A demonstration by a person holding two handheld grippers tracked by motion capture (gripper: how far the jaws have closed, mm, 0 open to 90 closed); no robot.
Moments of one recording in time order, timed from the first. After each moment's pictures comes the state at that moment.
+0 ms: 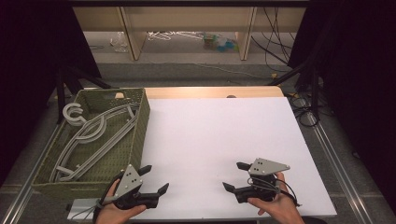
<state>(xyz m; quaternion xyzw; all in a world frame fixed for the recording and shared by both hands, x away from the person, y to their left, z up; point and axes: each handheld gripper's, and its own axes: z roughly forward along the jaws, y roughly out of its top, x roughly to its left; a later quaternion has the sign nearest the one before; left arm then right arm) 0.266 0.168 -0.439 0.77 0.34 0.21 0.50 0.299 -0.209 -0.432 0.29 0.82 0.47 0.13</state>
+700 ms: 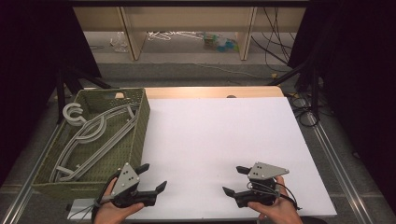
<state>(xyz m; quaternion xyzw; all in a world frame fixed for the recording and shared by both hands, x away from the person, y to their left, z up) 0.269 0.173 -0.440 0.77 0.35 0.21 0.50 0.291 -0.209 -0.439 0.29 0.83 0.47 0.12</state>
